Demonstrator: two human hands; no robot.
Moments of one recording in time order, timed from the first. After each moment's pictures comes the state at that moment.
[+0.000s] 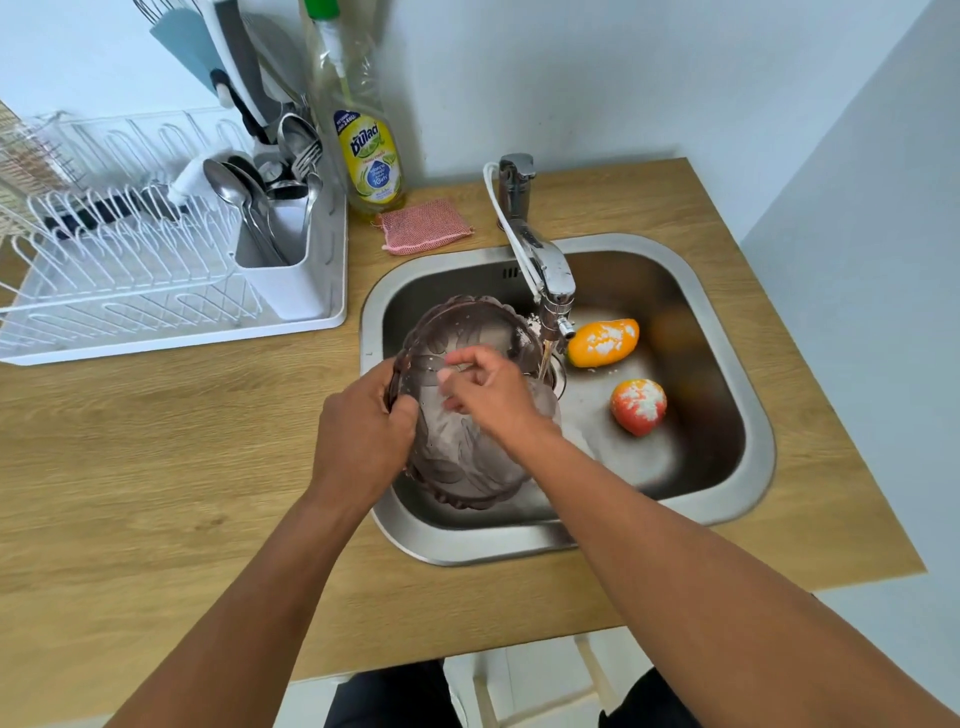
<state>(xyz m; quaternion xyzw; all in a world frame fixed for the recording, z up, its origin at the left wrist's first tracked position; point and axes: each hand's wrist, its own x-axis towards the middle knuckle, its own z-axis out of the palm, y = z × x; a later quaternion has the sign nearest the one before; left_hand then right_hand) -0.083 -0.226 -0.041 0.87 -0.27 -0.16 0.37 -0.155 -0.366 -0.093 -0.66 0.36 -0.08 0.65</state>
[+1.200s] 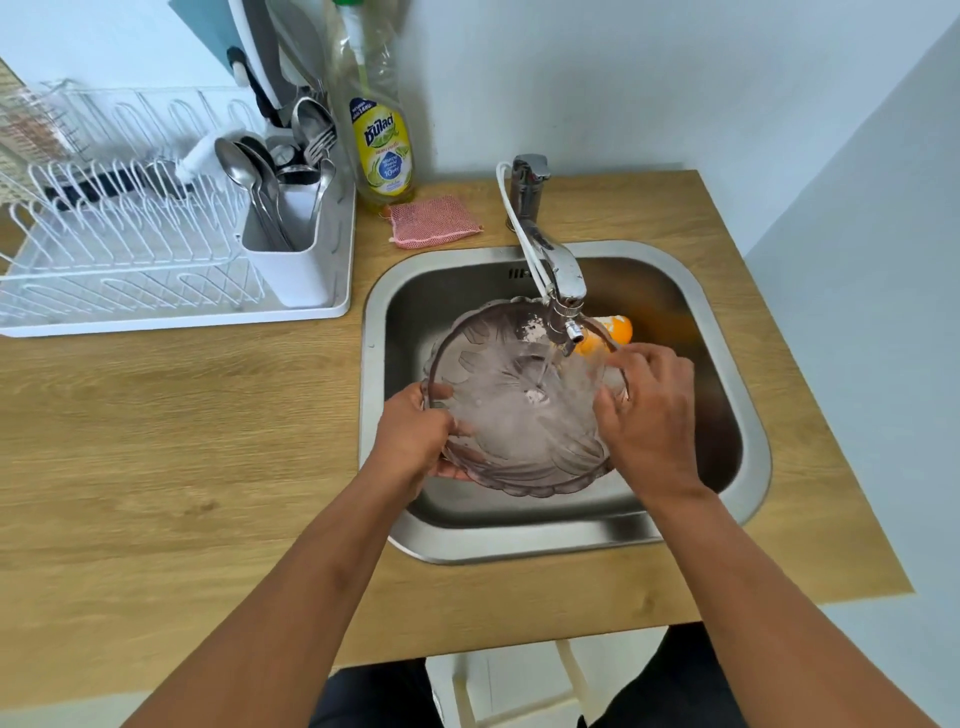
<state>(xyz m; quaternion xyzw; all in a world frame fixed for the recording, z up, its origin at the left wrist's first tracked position) -0.101 -0.257 -0.061 0.73 0.02 -0.45 0.51 -0.272 -0.423 -0.079 -0.88 0.39 -0.24 0.15</state>
